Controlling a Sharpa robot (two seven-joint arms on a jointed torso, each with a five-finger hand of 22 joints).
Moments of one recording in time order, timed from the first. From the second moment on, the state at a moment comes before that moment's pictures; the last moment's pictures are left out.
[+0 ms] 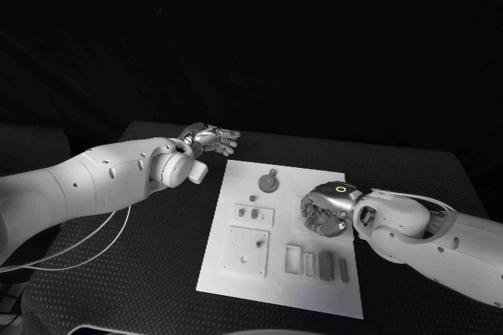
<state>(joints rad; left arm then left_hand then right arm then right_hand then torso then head) 1.27 -0.71 -0.13 1.12 -0.17 -0.21 0.15 0.97 -0.11 0.44 -0.22 0.08 0.82 0.18 0.24 0.55 1.11 0.14 0.07 0.24 0.93 0.09 0.60 0.42 0.04 0.65 0.00 0.67 1.21 1.12 -0.75 -0.10 1.50 -1.78 -0.15 -0.05 1.16 -0.29 0.75 -0.14 0.05 0.94 0.14 0.37 0.44 1.27 0.07 0.18 0.16 1.09 -0.02 0.86 0.75 0.25 1.03 0.06 0.67 1.31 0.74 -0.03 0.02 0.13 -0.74</state>
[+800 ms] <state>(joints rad) 1.27 -0.72 -0.13 1.12 -0.17 -0.20 0.15 0.97 -0.11 0.44 -0.22 0.08 0.83 0.18 0.24 0.54 1.11 0.14 0.07 0.24 0.93 0.09 0.60 0.43 0.04 0.65 -0.01 0.67 1.21 1.11 -0.74 -0.10 1.50 -1.82 -0.16 -0.05 1.21 -0.24 0.84 -0.15 0.05 1.02 0.11 0.40 0.44 1.33 0.05 0.22 0.19 1.13 -0.05 0.91 0.74 0.25 1.07 0.05 0.71 1.31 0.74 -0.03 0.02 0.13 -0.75</state>
